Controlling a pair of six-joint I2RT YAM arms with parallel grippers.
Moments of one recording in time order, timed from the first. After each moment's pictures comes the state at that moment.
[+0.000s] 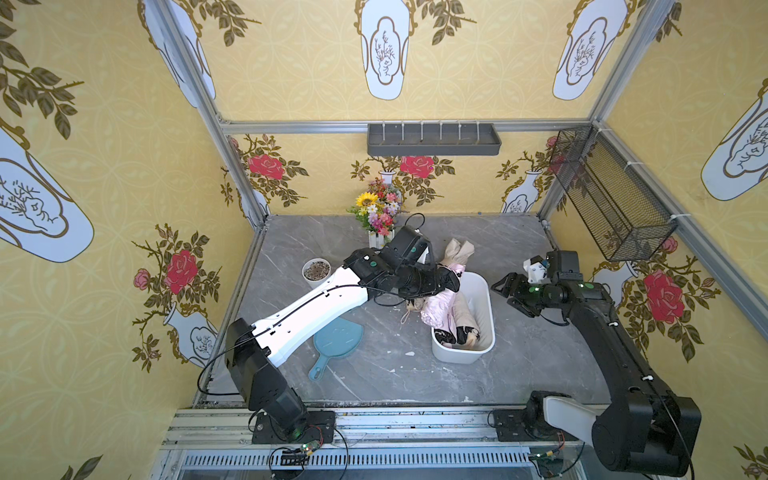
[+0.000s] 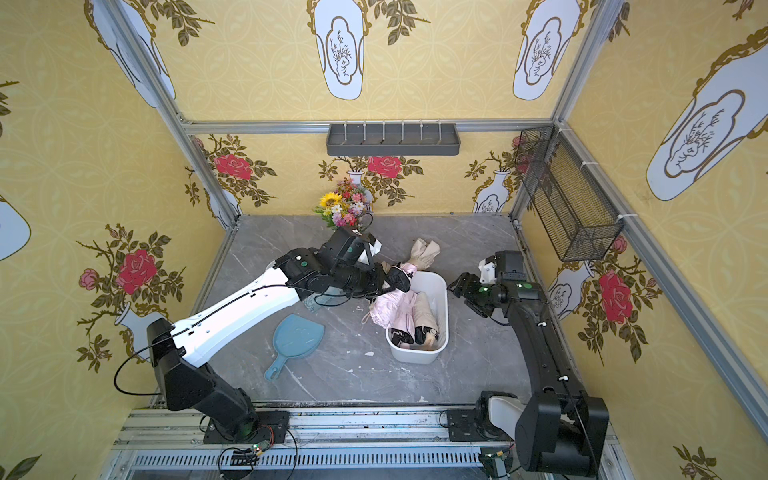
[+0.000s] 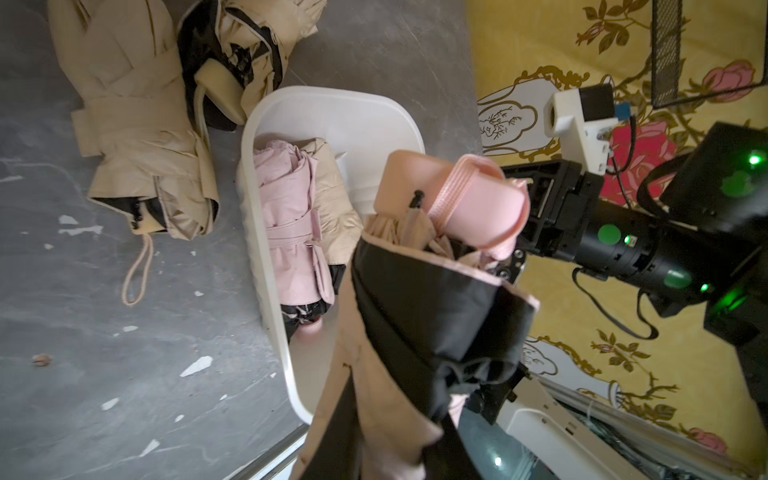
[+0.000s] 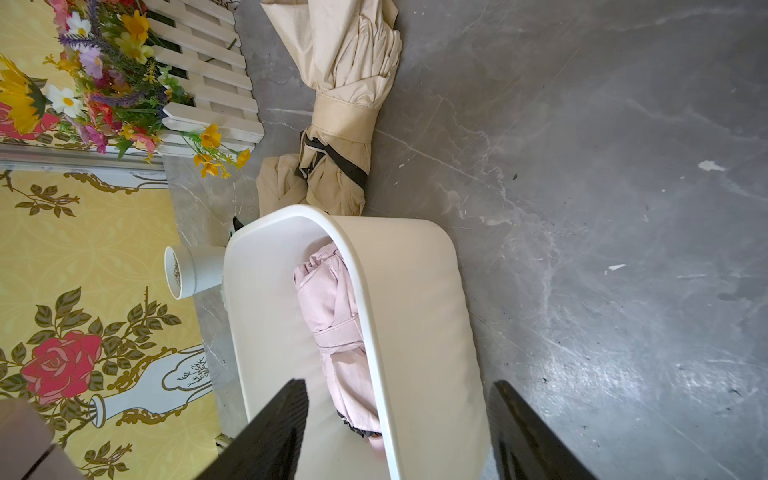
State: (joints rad) left arm -0.88 1.63 1.60 -0.79 0.28 -0.90; right arm -0.11 1.16 0.93 -0.79 -0.52 0.51
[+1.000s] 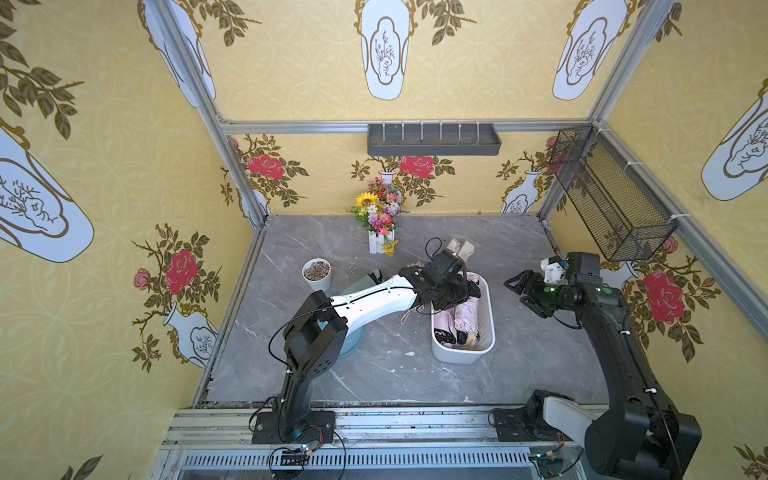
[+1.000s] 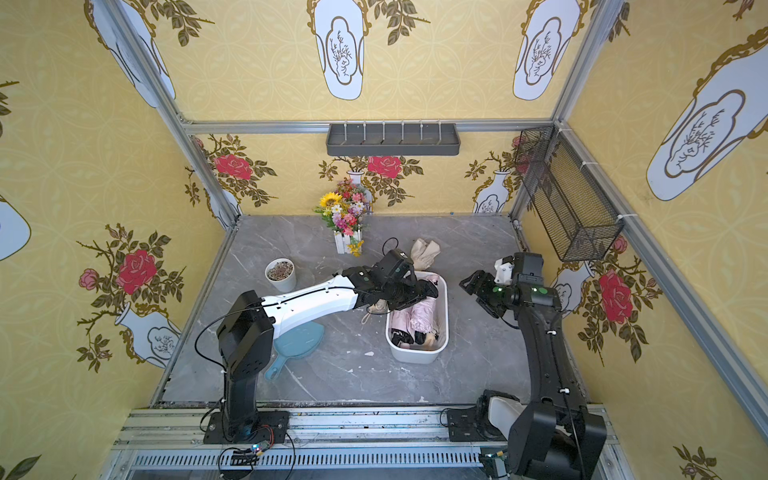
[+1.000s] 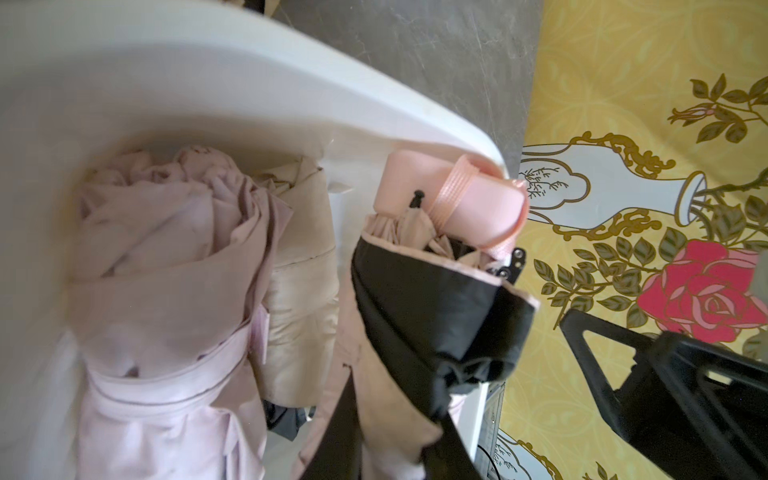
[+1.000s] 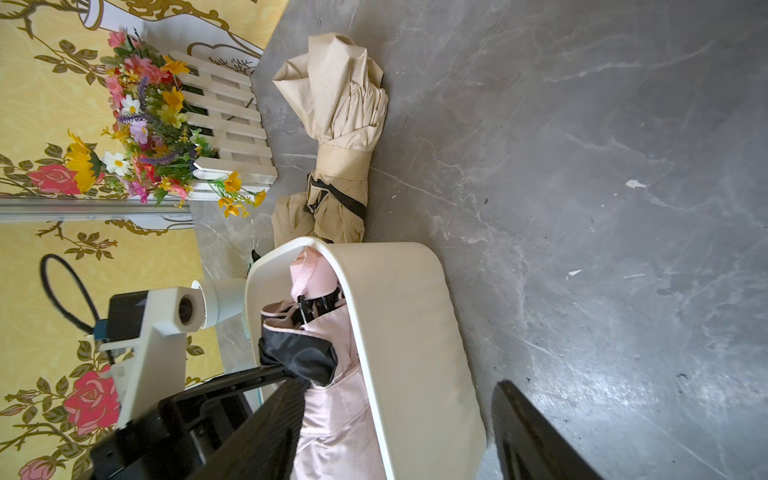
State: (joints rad) left arm -0.95 1.98 1.59 -0.44 0.19 -1.16; right arm -0.25 1.12 0.96 -0.83 -0.57 0.50
